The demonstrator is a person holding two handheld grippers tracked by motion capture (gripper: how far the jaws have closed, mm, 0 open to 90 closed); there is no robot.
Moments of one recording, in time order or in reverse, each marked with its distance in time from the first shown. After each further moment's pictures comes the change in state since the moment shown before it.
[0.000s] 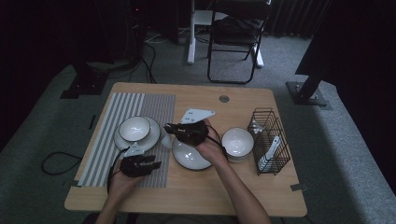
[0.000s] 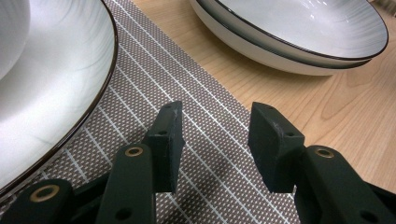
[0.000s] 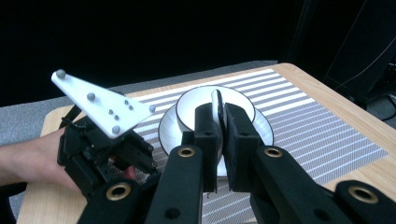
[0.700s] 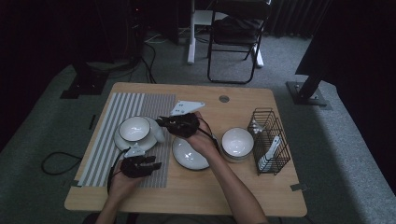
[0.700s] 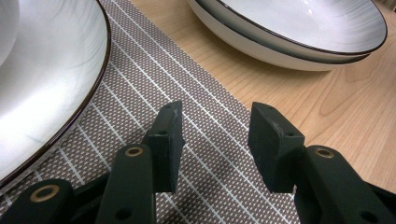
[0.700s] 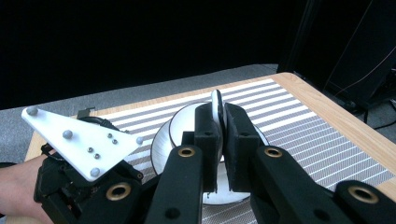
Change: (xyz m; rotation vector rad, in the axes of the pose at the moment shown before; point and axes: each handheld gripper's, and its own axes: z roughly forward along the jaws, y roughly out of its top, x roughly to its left) left arm -0.001 -0.001 0.001 0.006 -0.002 0.011; right arm -0.007 0.020 0.024 0.002 0.004 -0.008
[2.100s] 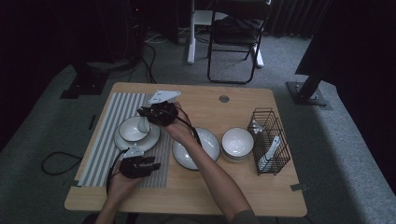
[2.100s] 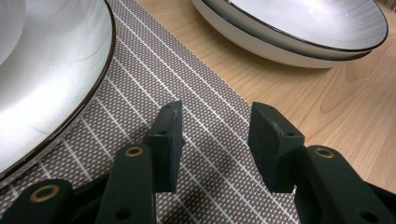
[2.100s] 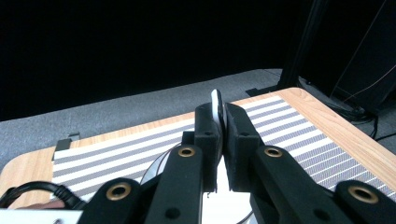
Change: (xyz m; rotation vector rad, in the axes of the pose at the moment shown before) left arm 0.002 -0.003 -0.002 0.001 0.000 -0.008; right arm -0.010 0.027 0.068 -0.007 0.005 0.019
